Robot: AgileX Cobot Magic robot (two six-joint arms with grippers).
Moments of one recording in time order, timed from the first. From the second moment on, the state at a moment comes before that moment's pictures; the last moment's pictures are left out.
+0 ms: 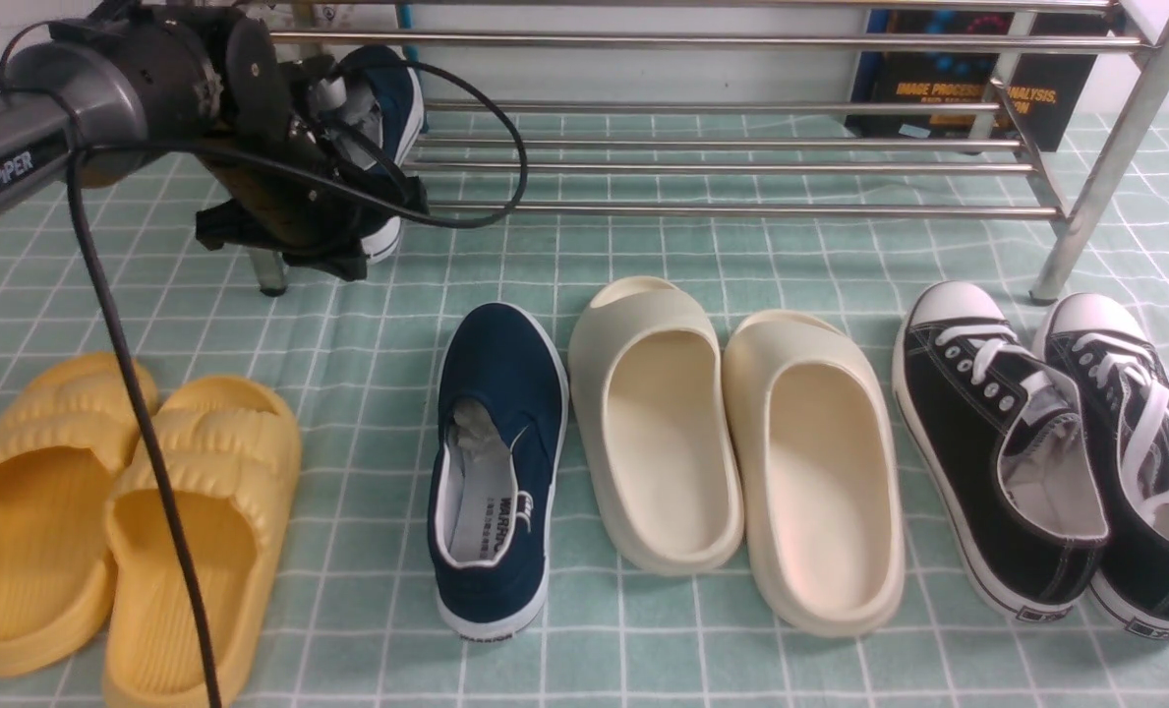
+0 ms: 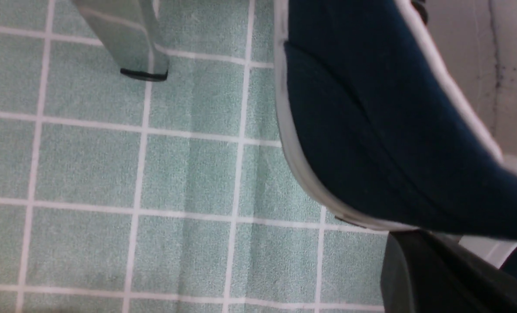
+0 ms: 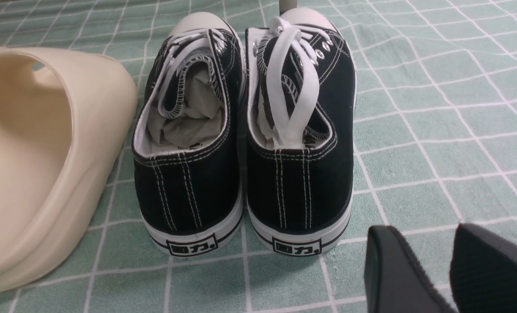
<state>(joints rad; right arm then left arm) -0.06 -0.01 0.02 -0.04 0.39 0.17 -0.15 2.04 -1.71 -0.05 0.78 -0.26</state>
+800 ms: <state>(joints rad) -0.06 -0.01 0.02 -0.04 0.39 0.17 -0.14 2.10 -1.88 -0.01 0.91 -0.27</state>
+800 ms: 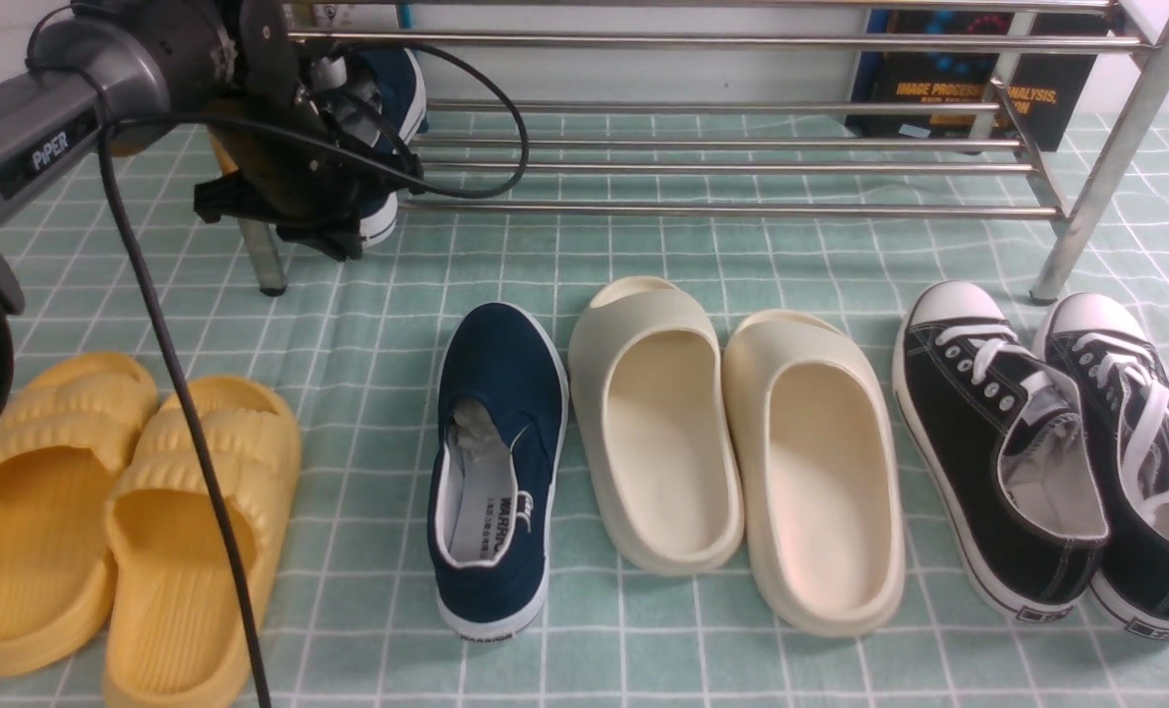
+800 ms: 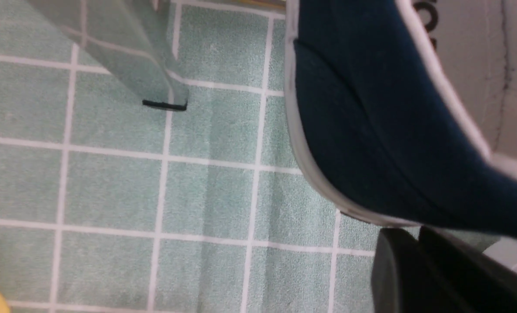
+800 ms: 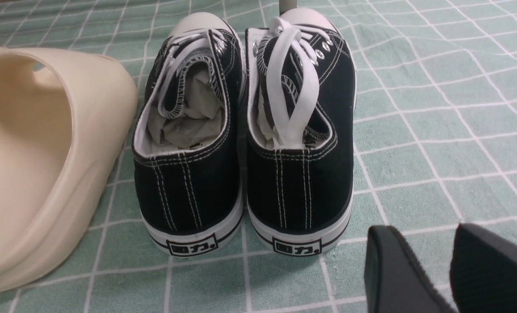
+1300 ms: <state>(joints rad) -0.06 -0.01 0.02 -0.04 0.39 0.17 -0.24 1.84 -1.78 0.03 1.22 -0.25</state>
